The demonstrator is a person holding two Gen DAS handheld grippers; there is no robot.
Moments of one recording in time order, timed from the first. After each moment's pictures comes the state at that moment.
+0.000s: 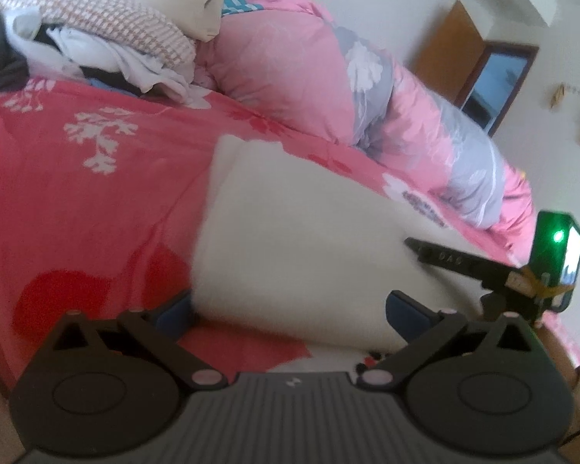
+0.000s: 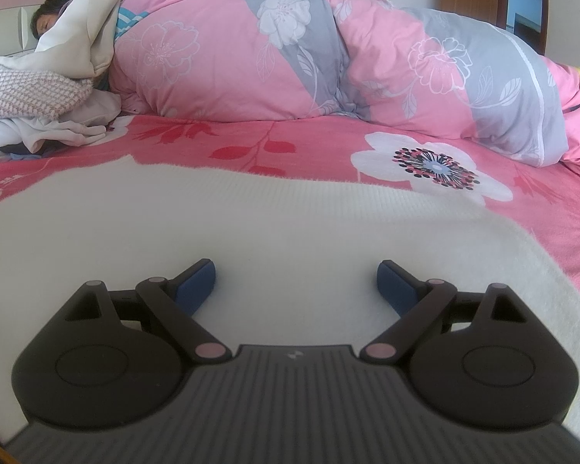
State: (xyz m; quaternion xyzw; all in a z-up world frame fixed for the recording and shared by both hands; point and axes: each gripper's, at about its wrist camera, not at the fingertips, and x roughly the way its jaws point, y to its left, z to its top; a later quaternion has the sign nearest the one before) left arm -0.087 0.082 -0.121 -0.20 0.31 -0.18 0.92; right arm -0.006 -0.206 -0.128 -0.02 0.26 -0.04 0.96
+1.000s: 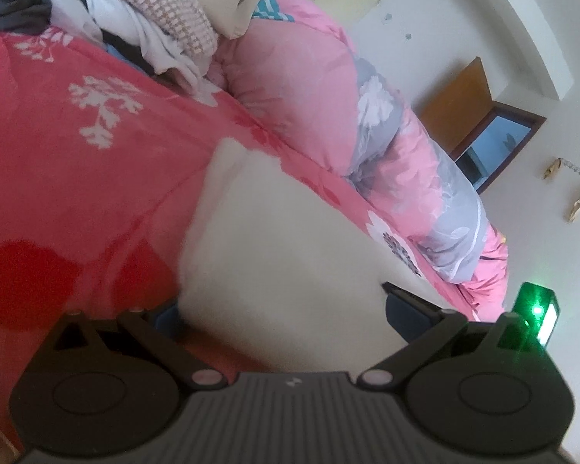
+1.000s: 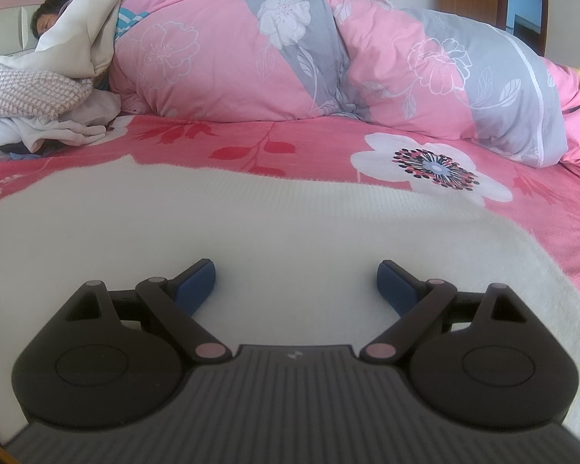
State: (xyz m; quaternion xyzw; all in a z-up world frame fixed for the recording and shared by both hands) left arm -0.075 0.087 -0.130 -0.30 0.29 -0.18 0.89; right arm -0.007 -0.207 -0.128 -0.02 0.26 -0.04 0.96
